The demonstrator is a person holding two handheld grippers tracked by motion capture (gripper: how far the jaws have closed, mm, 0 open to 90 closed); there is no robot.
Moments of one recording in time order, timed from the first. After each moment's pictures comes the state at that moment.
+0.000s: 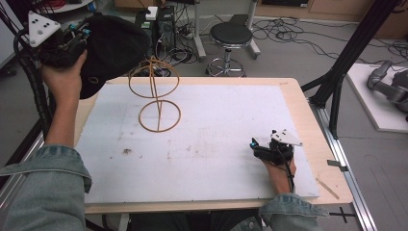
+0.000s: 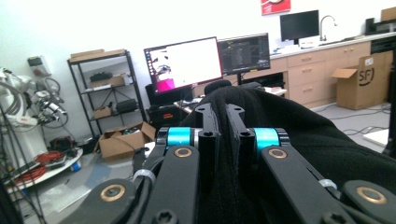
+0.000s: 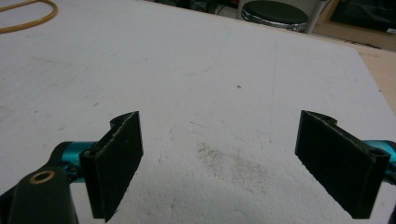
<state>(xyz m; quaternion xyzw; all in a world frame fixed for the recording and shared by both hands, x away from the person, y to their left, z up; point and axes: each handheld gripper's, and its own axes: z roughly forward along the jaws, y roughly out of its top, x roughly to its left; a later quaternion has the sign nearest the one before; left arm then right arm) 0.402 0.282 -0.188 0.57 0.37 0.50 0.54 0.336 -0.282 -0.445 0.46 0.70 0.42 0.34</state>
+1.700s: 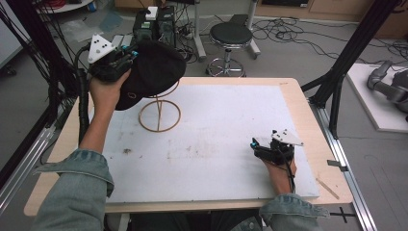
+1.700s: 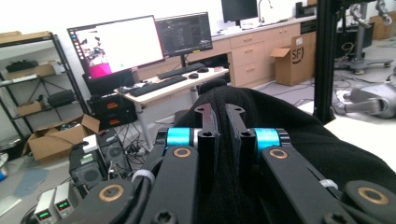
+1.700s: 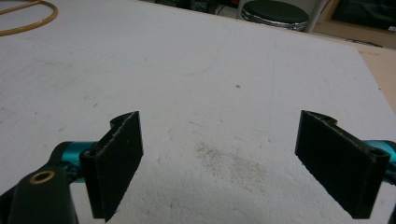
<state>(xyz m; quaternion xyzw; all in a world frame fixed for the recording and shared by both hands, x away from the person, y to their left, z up) 0.425 0.210 -0.237 0.64 0.32 0.42 0.56 0.336 -0.284 -0.445 0.46 0.70 0.43 0.34</state>
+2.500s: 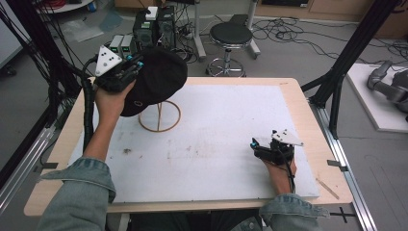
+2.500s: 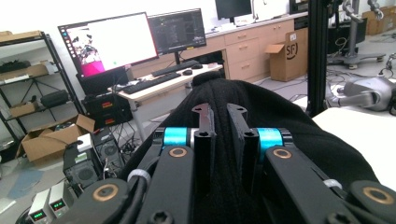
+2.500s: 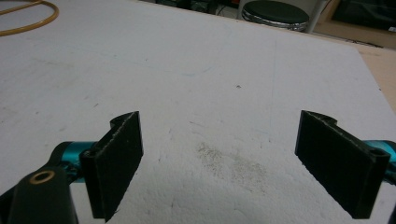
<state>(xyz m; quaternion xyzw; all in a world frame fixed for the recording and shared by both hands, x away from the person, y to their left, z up) 0.415 0.202 -0.261 0.65 0.31 0.41 0.56 0.336 -0.284 -0.445 0.46 0.70 0.43 0.34</state>
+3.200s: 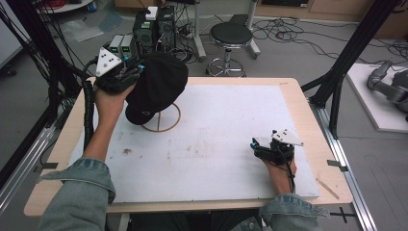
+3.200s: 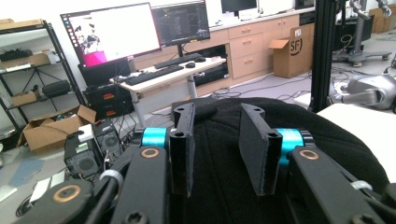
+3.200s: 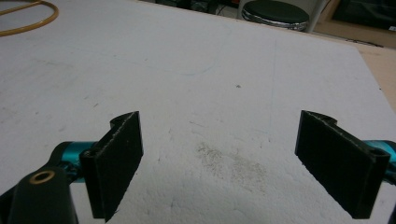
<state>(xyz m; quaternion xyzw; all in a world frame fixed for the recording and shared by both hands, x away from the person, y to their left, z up) 0.420 0.208 -0.268 0.65 0.33 0.41 0.56 0.336 -0.284 -0.445 0.46 0.70 0.43 0.34</state>
